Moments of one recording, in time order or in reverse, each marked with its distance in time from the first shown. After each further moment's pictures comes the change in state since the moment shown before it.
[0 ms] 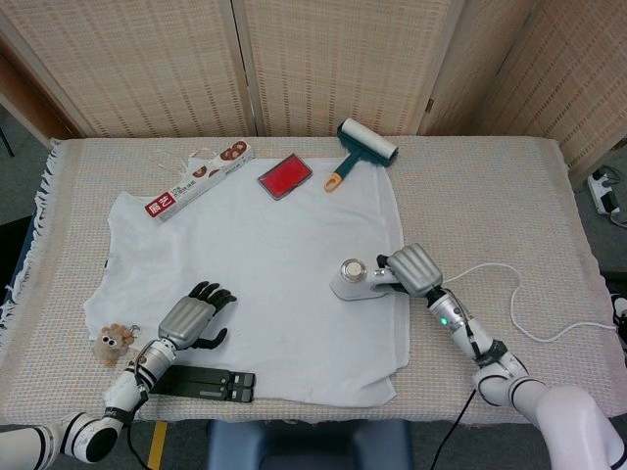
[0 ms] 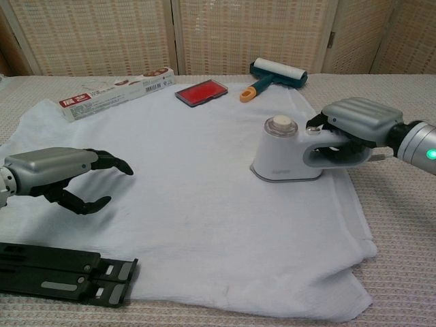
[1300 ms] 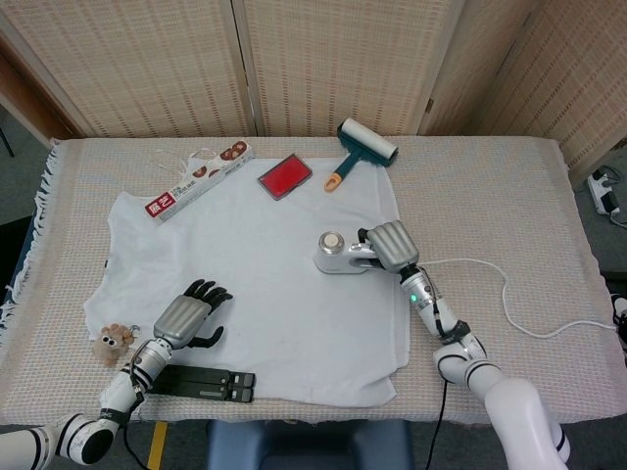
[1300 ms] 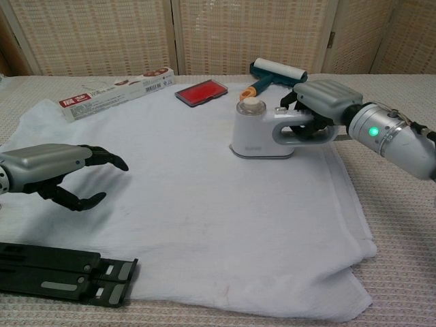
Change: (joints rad) left arm 0.013 0.013 0.002 -0.002 0.016 0.021 -0.015; right arm 0.152 -0.201 0.113 0.248 0.109 -0.100 0.026
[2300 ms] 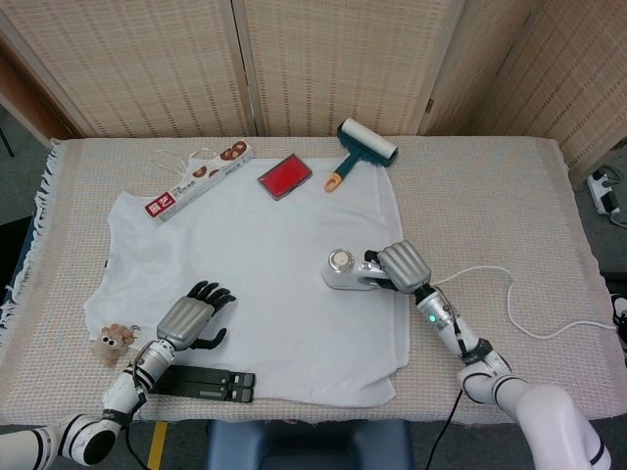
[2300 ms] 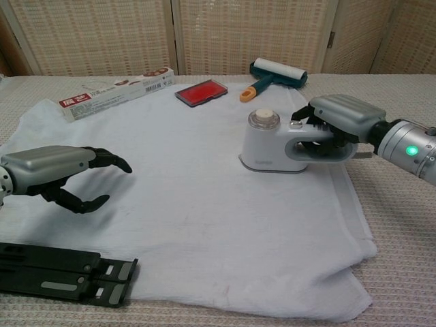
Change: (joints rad) left arm -0.001 -0.008 0.000 -0.005 0.007 -0.001 0.006; right arm -0.116 0.125 -0.113 -0.207 -0.075 0.137 0.097
